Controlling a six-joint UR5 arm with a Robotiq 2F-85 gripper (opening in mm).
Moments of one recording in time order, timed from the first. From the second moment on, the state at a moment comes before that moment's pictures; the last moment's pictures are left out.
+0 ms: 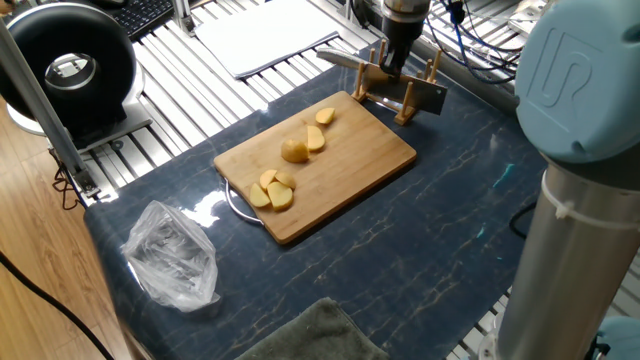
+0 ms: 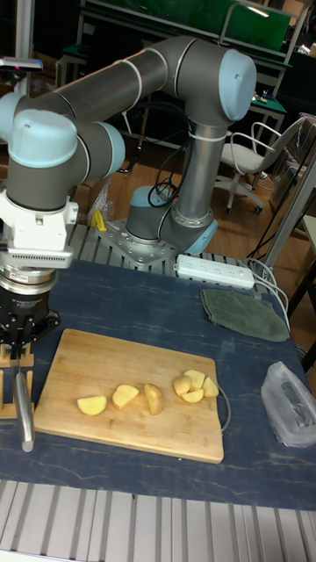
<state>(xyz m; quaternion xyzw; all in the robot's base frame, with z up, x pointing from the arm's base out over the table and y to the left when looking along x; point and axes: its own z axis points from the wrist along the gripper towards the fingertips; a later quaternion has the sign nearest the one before) 0.597 -0.212 0.075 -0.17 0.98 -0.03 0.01</state>
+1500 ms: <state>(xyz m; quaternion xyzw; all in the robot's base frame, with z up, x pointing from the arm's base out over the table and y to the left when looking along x) 0.625 -0.144 0.179 -0.07 1.00 -0.02 0.01</state>
